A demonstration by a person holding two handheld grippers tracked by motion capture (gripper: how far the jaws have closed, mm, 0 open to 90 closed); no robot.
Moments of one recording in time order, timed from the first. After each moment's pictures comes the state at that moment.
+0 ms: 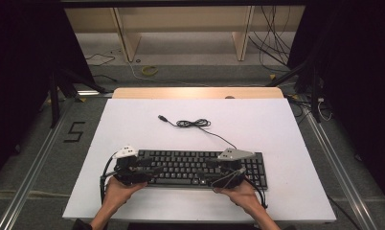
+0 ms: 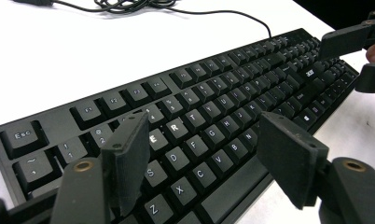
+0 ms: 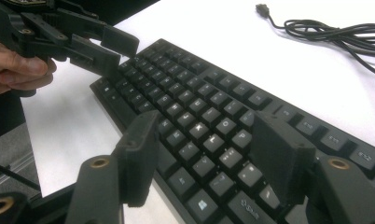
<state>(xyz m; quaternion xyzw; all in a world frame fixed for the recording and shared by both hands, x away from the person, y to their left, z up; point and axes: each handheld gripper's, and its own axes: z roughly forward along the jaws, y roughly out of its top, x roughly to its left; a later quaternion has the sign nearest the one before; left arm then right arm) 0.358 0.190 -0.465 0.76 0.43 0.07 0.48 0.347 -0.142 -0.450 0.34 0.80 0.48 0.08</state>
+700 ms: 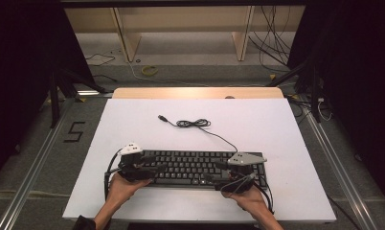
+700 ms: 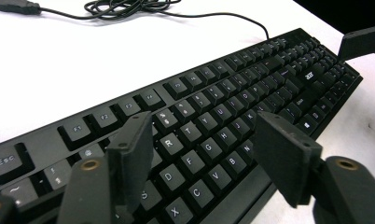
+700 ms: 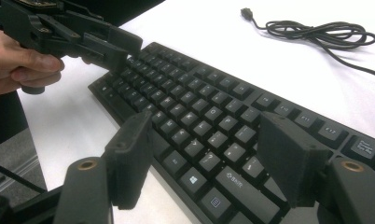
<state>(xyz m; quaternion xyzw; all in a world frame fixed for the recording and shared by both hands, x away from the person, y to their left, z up) 0.367 0.179 -0.463 0.77 0.42 0.07 0.48 0.332 -0.163 -0.448 0.36 0.79 0.49 0.09</state>
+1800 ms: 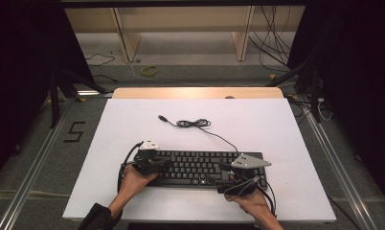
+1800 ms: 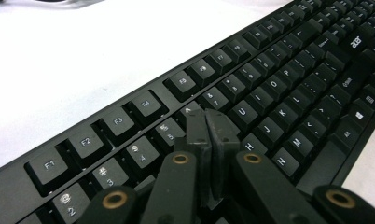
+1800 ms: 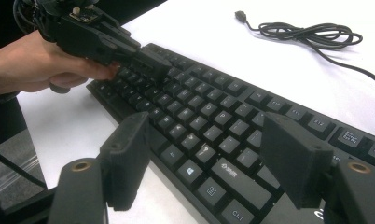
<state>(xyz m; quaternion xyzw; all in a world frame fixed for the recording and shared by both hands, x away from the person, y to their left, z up) 0.394 0.146 -0.476 0.82 0.39 0.08 0.41 0.325 -0.170 -0.449 0.36 0.78 0.50 0.10</state>
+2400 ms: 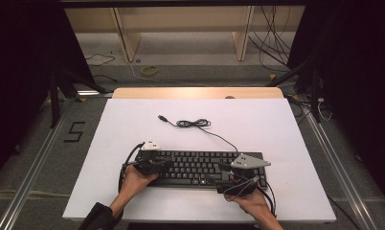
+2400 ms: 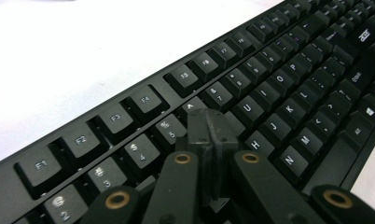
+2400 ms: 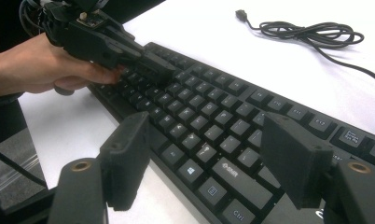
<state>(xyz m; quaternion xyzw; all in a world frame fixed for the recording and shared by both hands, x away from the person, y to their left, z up) 0.395 0.144 -0.482 0.82 0.39 0.08 0.41 0.325 -0.169 -0.449 0.36 0.78 0.49 0.10</state>
